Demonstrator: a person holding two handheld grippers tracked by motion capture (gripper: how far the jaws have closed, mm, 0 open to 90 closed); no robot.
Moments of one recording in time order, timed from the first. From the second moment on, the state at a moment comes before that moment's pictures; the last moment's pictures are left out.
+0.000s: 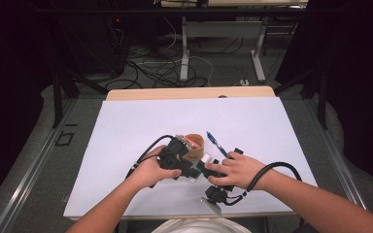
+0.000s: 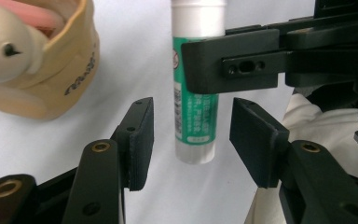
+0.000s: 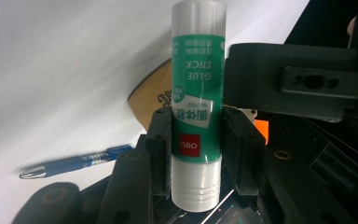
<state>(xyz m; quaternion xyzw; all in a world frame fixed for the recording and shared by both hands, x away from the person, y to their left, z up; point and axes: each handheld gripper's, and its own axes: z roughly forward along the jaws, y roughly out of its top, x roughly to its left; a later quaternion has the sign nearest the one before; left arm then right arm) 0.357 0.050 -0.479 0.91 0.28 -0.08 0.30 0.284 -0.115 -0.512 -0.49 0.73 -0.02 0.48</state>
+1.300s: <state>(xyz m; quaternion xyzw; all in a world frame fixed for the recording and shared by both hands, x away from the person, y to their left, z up) 0.366 0.047 -0.484 0.90 0.32 -0.08 0.27 0.288 -0.114 -0.505 -0.45 0.75 -0.02 0.49</state>
